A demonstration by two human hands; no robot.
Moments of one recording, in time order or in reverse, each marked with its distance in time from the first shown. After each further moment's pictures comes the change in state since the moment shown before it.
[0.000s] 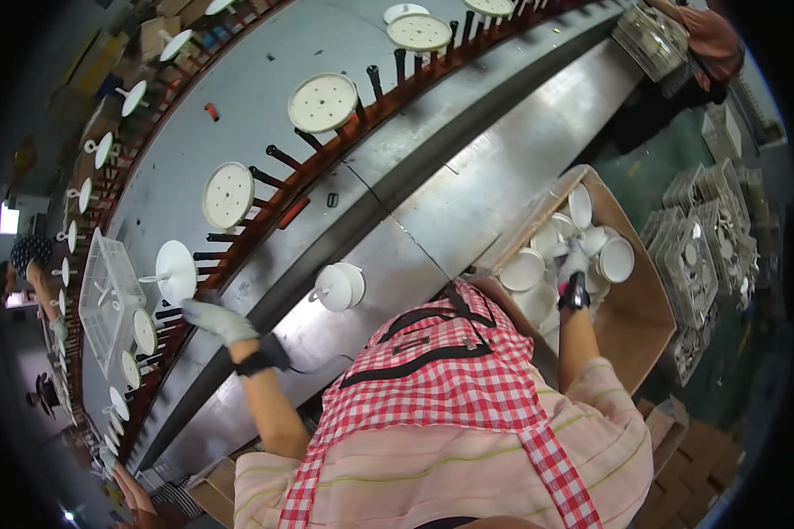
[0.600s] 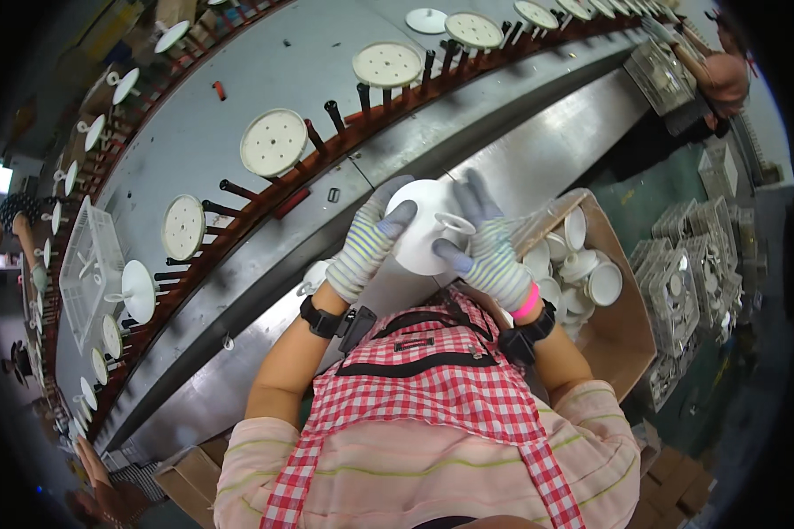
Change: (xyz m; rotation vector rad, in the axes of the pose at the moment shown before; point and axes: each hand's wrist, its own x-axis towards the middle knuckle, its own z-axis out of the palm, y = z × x) left_hand -0.260 0.103 0.072 -0.262 -1.749 -0.316; right_hand -0.250 -0.077 0.206 -0.812 -1.107 -1.122
